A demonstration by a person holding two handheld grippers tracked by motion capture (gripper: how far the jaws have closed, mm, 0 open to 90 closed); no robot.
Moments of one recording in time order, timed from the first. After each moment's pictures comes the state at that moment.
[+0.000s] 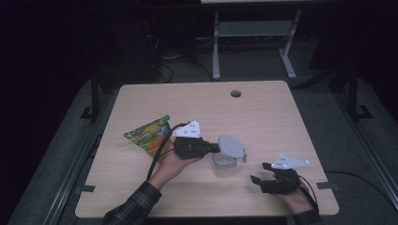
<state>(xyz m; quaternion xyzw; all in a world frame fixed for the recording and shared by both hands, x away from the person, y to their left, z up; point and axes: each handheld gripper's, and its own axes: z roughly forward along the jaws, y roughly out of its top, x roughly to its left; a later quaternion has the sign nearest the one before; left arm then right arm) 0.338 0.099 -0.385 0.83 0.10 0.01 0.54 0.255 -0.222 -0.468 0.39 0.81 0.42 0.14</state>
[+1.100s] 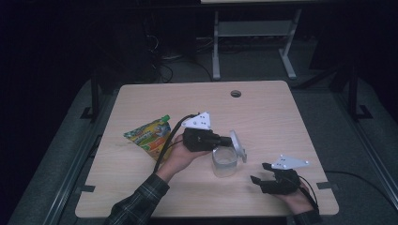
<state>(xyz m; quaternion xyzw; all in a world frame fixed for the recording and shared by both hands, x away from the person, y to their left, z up) 0.348 0.070 -0.361 0.83 0.07 0.00 0.55 0.254 -0.222 -0.468 0.39 0.81 0.42 0.14</state>
